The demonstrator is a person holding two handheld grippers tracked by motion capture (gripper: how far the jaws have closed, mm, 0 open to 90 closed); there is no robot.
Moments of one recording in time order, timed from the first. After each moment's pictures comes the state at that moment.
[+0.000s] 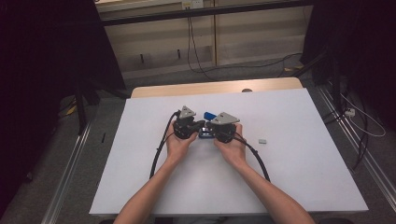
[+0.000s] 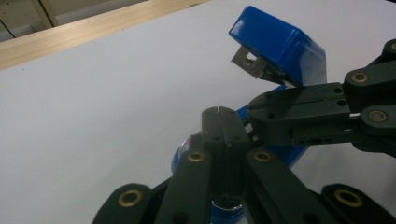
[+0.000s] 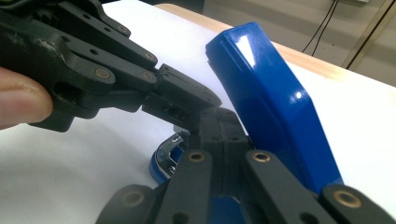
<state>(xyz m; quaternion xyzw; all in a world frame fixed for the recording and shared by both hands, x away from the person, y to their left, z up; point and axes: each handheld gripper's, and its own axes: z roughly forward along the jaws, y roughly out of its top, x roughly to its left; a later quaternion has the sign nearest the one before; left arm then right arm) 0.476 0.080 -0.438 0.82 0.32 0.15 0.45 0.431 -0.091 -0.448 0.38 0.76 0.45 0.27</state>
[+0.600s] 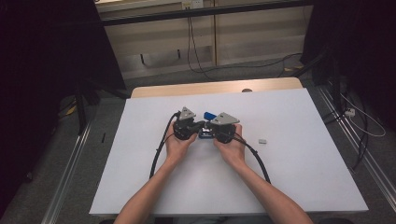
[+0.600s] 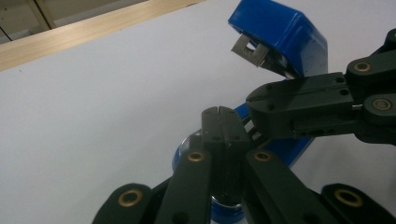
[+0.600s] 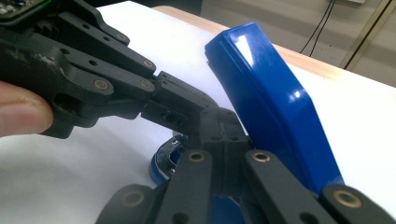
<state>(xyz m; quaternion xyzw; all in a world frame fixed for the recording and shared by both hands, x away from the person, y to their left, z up) 0.475 0.081 -0.444 0.82 0.31 0.14 0.46 0.431 -0.090 -0.450 0.39 0.75 0.46 0.28</state>
